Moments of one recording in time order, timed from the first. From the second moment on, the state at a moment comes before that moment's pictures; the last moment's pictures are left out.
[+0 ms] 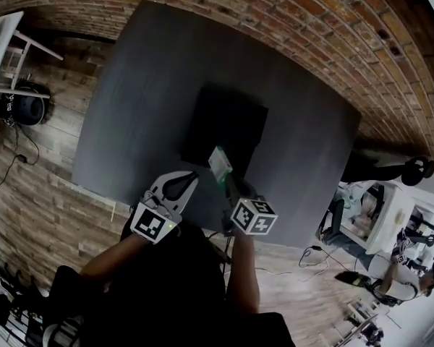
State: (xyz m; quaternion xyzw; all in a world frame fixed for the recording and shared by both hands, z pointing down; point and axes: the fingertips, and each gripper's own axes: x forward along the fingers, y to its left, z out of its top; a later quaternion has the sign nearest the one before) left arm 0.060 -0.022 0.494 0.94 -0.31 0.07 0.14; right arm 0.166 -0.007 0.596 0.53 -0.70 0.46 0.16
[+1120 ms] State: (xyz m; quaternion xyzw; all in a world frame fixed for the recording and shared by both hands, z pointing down) left arm 0.066 0.073 0.416 0.94 -0.32 0.03 0.10; right arm 0.179 0.100 0.527 0.56 -0.72 0.40 0.10
